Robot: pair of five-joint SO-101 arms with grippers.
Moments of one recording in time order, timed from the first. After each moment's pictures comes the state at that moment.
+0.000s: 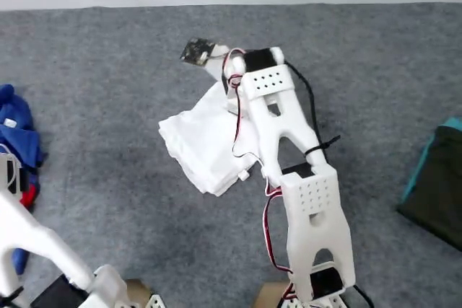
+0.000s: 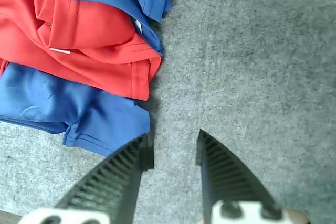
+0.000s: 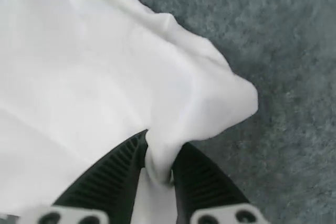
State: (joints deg) left arm -49.6 -19.6 7.9 99.1 -30.4; right arm -21.5 47.7 -49.4 81.6 50.2
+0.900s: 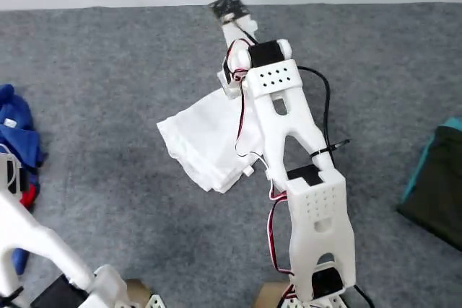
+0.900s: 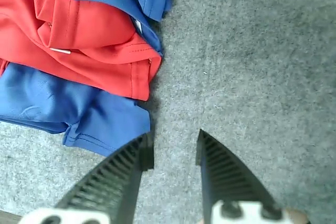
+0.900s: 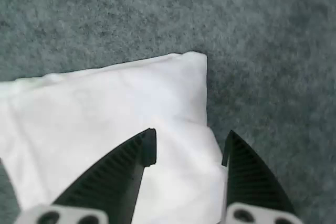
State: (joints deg) left arm -49.6 -19.6 7.9 99.1 -30.4; right arm -21.2 38.7 -49.4 83.1 3.4
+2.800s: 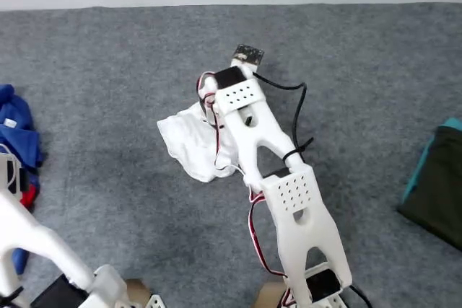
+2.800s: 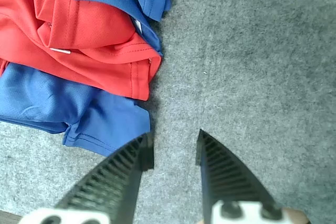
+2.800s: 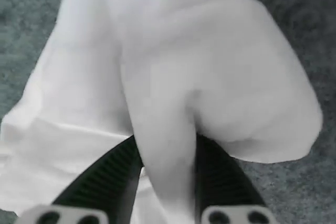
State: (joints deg) left arm -49.6 -19.6 7.9 99.1 -30.4; right arm -27.5 58.0 -54.4 88.7 -43.2
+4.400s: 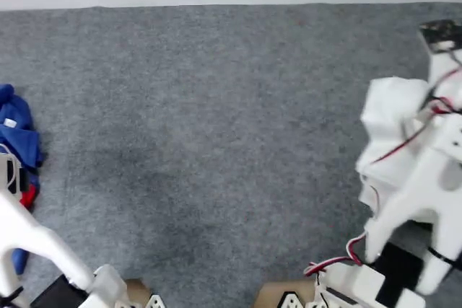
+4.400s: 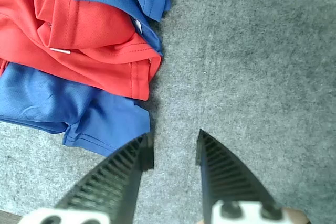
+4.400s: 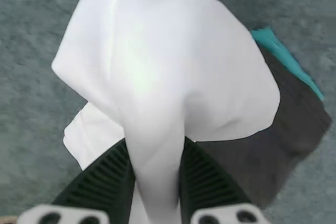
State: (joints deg) left arm -49.6 -19.6 7.9 99.1 -30.4; right arm 28.4 -8.5 -17.9 100.5 37.8
